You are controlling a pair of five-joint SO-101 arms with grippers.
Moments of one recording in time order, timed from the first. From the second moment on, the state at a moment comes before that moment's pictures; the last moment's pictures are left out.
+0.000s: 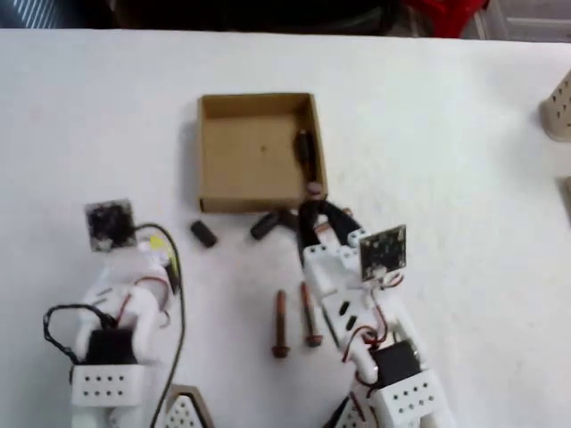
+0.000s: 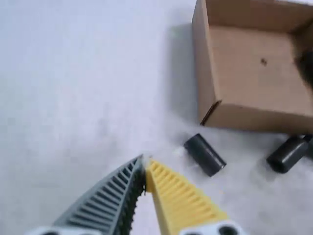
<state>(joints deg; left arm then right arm) -8.0 -86.2 93.4 44.4 7.3 -24.2 -94.5 95.0 18.5 -4.2</state>
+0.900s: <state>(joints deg) -8.0 -86.3 97.7 44.1 4.4 -24.0 -39.9 48.6 28.9 0.0</state>
